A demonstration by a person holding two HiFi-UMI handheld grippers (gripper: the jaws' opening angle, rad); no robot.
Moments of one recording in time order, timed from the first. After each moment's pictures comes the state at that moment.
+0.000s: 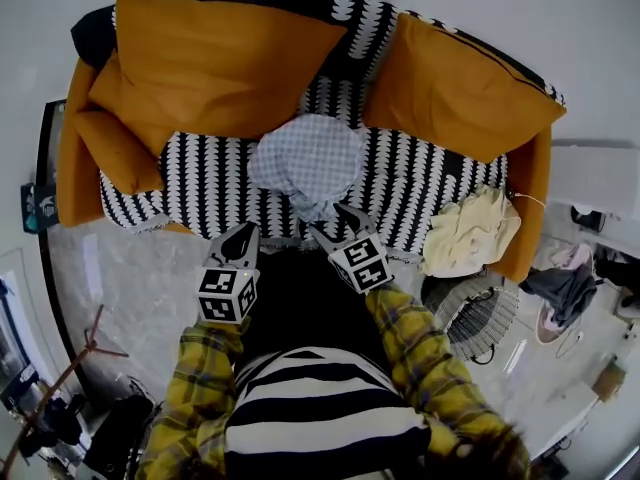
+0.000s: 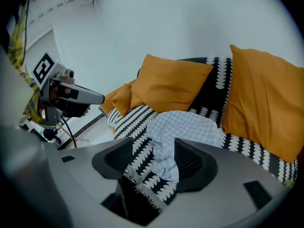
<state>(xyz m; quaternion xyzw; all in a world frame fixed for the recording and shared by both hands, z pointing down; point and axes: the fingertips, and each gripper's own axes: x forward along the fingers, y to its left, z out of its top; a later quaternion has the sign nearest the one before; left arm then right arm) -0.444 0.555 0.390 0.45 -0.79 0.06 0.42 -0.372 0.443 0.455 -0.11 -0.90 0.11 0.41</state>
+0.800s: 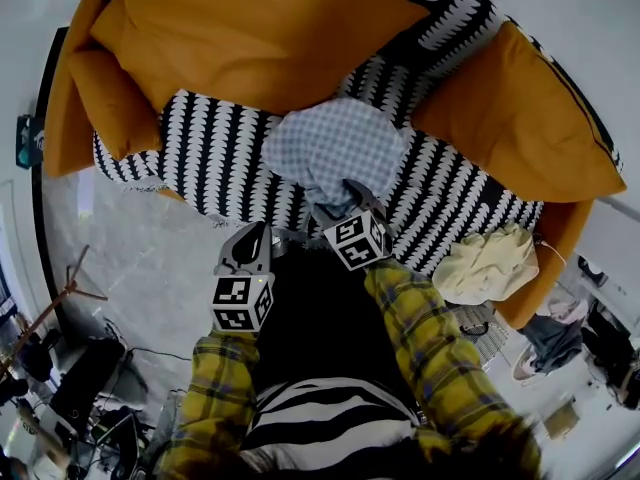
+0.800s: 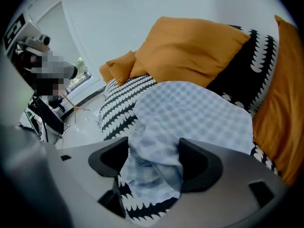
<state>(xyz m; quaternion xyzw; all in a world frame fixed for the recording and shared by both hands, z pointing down) -0.437 0.566 0.460 0.32 -0.82 0.03 0.47 -0.413 0.451 0.585 -0.20 -0.84 0.01 0.50</state>
